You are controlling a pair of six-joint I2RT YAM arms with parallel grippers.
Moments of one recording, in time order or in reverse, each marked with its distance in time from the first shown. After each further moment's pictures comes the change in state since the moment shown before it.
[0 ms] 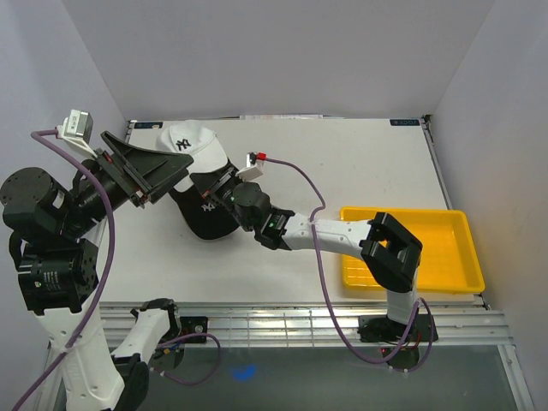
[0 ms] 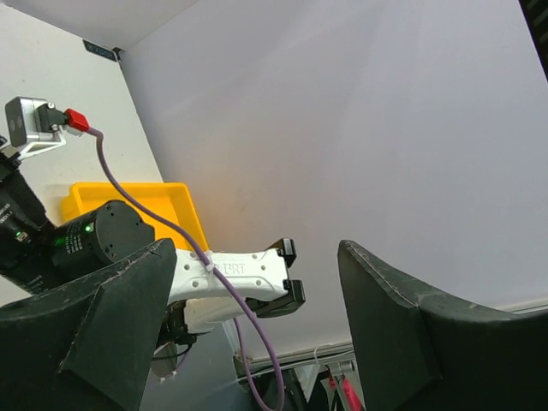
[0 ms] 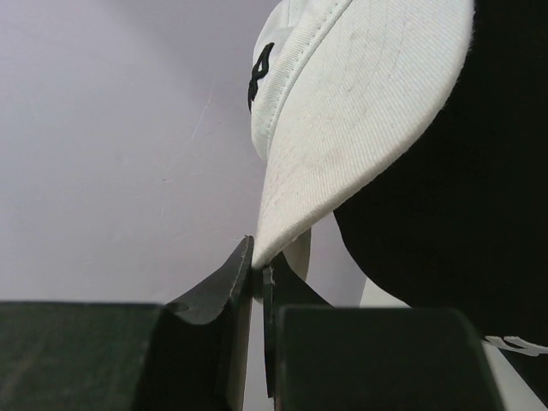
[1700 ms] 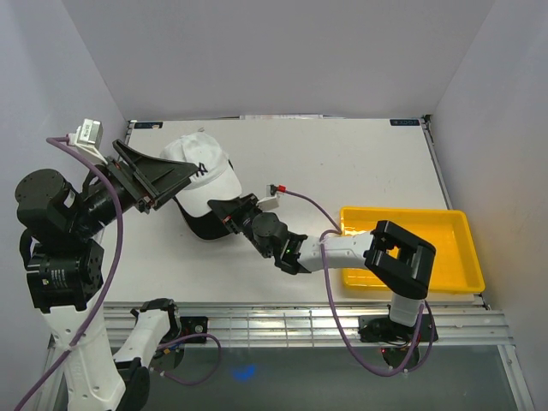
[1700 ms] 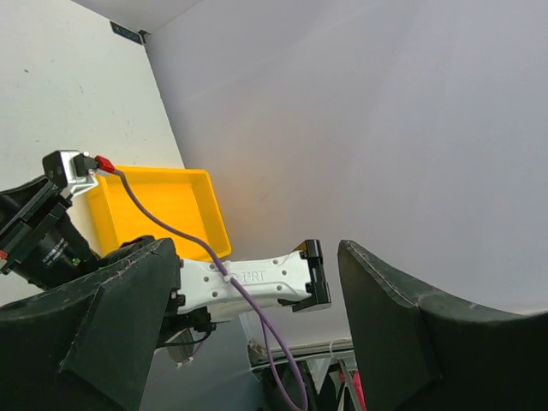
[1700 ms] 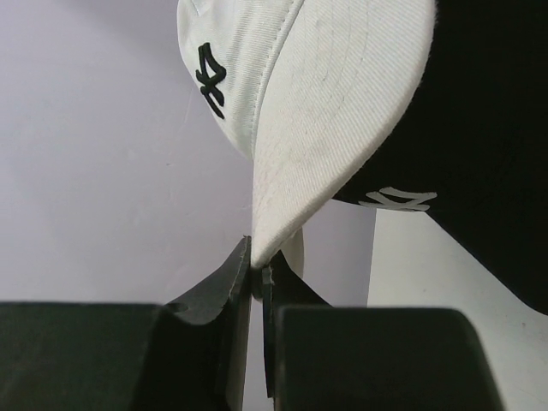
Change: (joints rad) left arm 0.000 -0.037 -0.098 -0.031 0.004 0.072; right arm 0.047 -0.095 -0.364 0.220 0.038 0.230
